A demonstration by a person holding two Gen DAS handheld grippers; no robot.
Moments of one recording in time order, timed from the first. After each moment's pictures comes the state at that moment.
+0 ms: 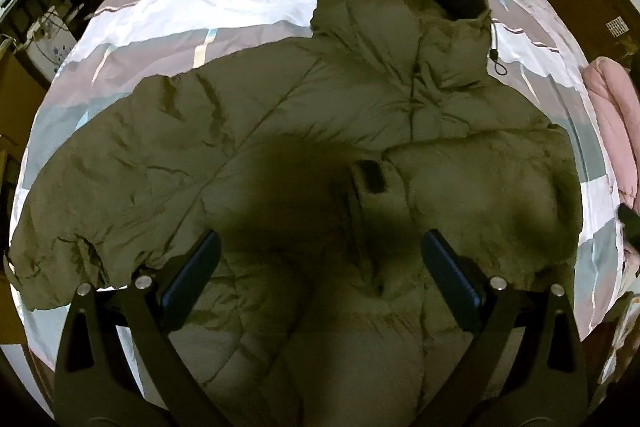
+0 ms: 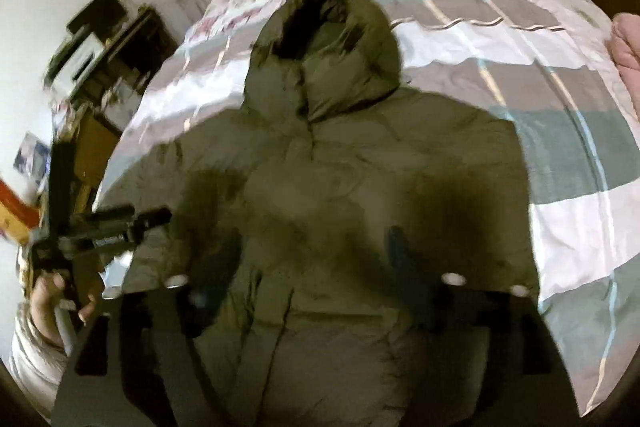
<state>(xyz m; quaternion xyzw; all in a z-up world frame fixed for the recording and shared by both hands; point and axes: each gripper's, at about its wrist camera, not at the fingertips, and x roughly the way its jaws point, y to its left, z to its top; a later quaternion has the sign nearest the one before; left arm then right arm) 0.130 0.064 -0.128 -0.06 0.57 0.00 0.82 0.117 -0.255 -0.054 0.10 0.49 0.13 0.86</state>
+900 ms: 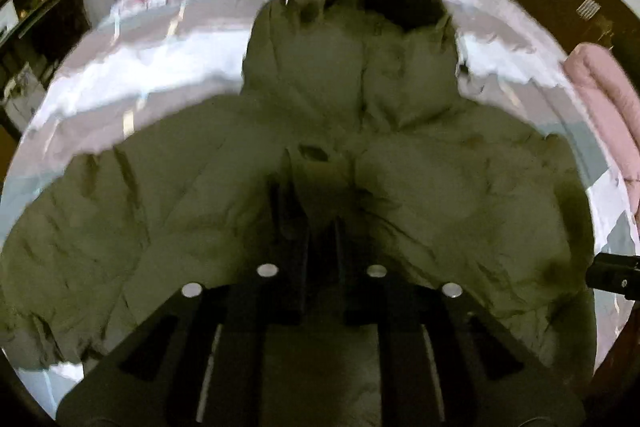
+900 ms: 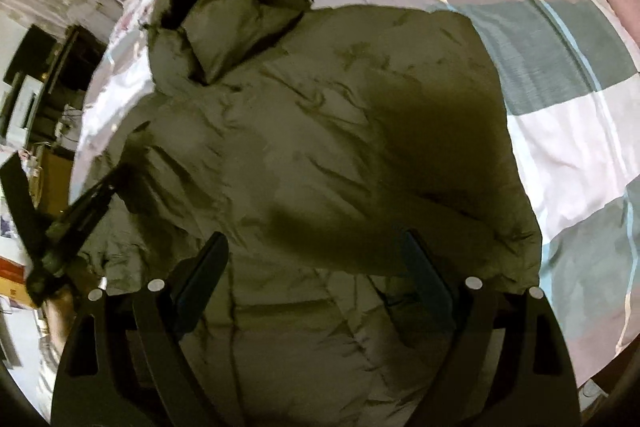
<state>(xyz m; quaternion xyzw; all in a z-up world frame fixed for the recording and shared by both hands) 0.173 -0.009 -0.171 -0.02 0.52 -0.04 0.85 0.162 -0.259 -0.160 0.15 0.61 0.04 0.78</state>
